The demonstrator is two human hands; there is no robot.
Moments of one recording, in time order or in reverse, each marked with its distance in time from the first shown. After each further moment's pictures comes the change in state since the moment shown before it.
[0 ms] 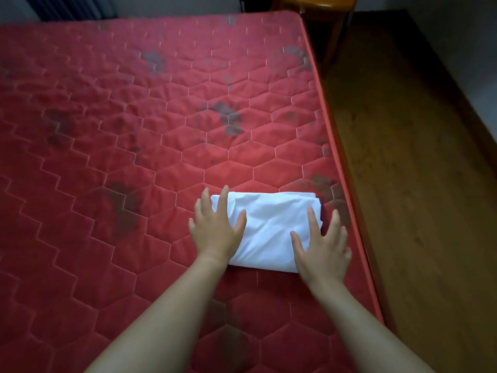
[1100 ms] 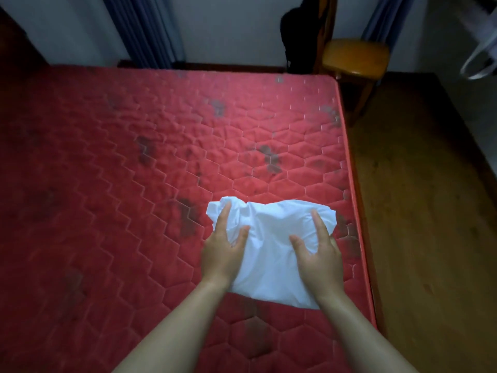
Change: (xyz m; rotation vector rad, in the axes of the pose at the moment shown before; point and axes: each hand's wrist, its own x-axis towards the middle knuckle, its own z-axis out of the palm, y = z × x) left_hand -0.069 -0.023 -0.189 -0.523 0.081 -0.177; right_hand -0.077 -0.098 -0.150 0.703 -0.039 -0.212
